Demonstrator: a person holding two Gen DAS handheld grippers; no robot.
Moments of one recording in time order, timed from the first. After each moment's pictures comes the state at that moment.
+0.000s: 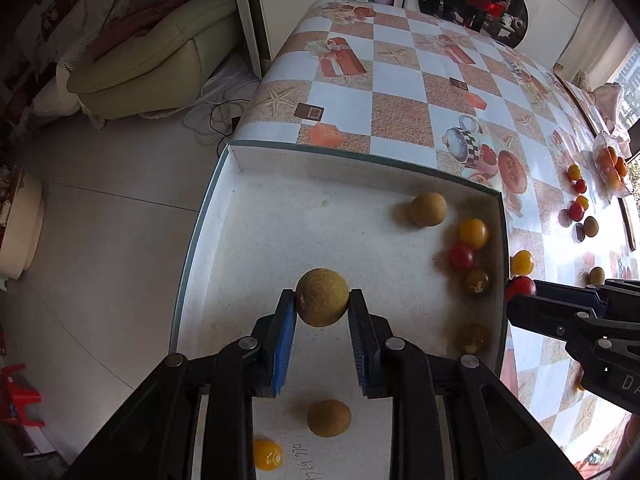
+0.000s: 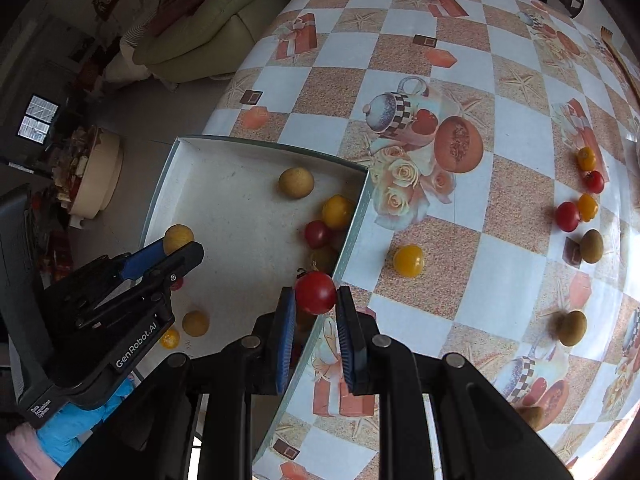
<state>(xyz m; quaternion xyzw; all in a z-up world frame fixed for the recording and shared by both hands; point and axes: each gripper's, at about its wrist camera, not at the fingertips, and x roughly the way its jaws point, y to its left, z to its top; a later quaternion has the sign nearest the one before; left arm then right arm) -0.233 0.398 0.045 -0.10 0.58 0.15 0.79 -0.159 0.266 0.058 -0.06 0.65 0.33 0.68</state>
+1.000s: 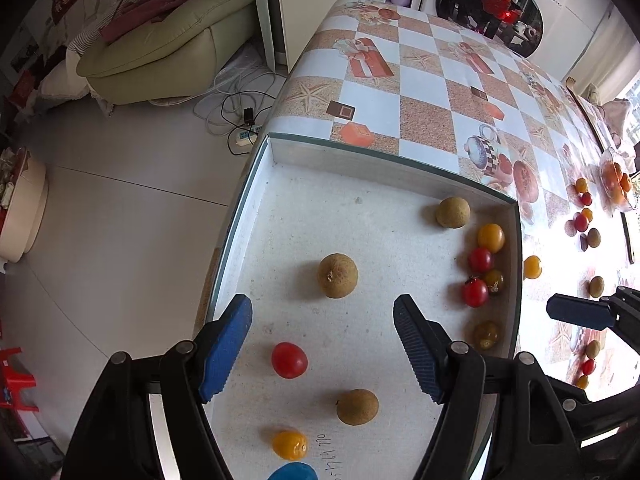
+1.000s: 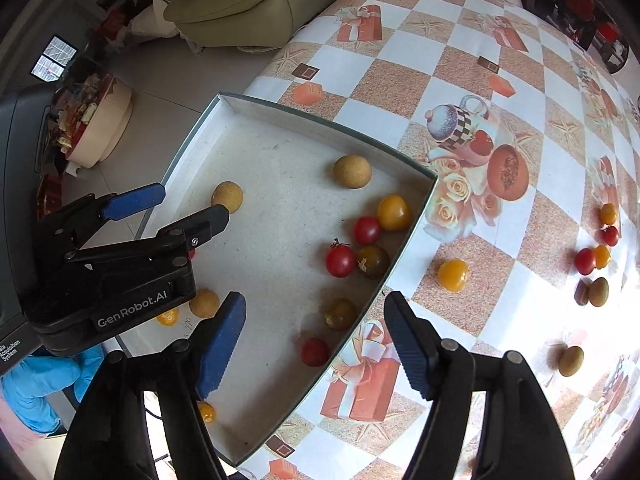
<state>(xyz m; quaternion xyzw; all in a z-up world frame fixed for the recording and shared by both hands) -0.248 0.415 0.057 -0.13 0.59 0.17 0.78 -0.188 0.292 0.065 -0.14 0.63 0.36 0.67</state>
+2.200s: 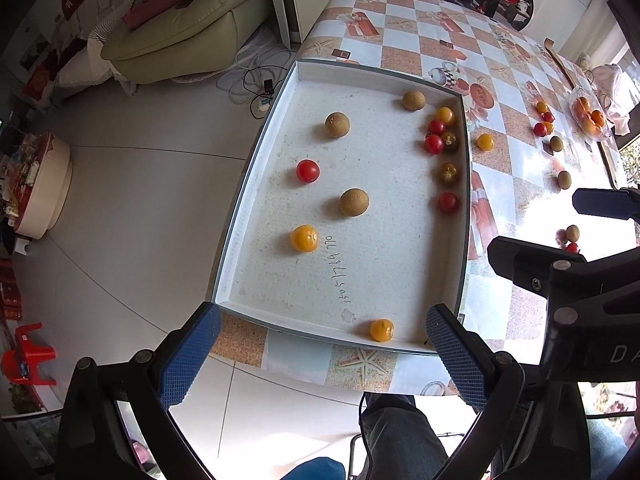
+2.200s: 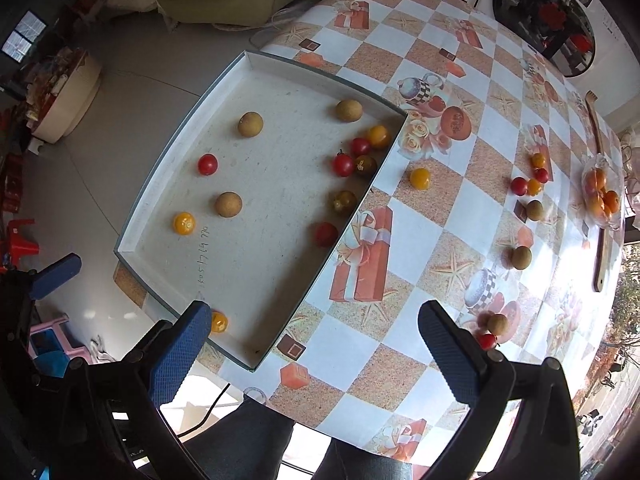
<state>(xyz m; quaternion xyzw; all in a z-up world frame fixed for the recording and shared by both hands) -0.380 0.352 0.114 -0.11 0.62 0.18 0.76 -0.274 0.268 0.122 -0.22 0.63 0.30 0.68</state>
